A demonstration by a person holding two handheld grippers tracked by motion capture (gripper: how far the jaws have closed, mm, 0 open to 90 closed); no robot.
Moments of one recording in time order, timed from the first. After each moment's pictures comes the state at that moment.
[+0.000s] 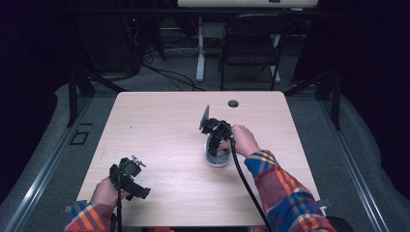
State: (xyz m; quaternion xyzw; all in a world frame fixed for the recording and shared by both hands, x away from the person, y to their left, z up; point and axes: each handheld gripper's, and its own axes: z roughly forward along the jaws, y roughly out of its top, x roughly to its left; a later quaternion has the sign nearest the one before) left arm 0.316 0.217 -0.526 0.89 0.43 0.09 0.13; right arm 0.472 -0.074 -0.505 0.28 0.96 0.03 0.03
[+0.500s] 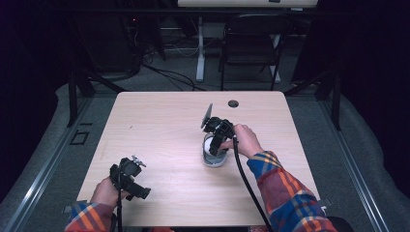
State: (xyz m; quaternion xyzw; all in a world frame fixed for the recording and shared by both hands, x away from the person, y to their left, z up) left arm 0.316 0.216 -0.526 0.89 0.43 0.09 0.12; right arm 0.466 -0.081 -0.494 0.29 0.96 0.05 0.03
